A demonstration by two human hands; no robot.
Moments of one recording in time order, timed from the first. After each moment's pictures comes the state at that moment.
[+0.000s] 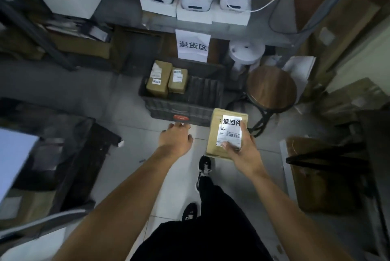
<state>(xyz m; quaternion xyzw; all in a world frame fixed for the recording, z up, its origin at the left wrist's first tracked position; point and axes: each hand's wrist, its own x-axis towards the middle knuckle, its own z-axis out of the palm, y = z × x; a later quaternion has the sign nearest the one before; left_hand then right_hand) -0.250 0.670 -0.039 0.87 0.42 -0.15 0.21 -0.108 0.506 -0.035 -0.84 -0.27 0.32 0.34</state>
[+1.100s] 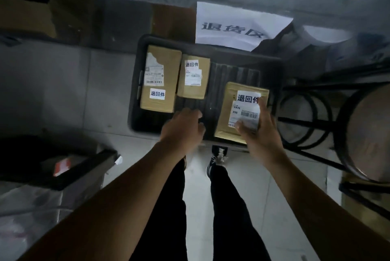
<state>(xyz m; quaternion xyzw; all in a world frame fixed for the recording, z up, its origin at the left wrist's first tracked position) -0.073 1.091 -0.290 0.81 0.40 -0.23 0.35 0.076 0.941 -0.296 -0.86 -0.20 0.40 0.25</state>
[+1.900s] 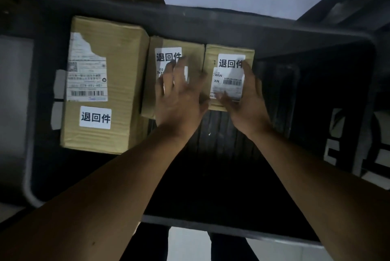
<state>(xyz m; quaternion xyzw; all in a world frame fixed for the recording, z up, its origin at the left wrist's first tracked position) 0.029 1.137 -0.593 0.91 0.40 -0.05 0.10 0.159 1.036 -0.616 -0.83 -0.27 0.35 0.34</state>
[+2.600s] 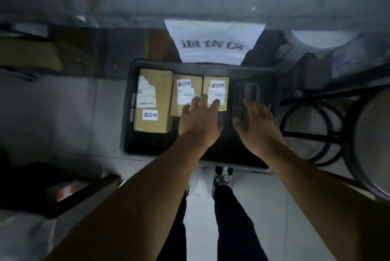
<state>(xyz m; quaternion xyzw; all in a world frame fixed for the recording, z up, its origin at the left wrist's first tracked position) 0.027 1.070 -0.322 0.90 0.34 -0.21 0.17 0.138 0.952 -0.332 -0.87 -0.34 0.34 0.11</state>
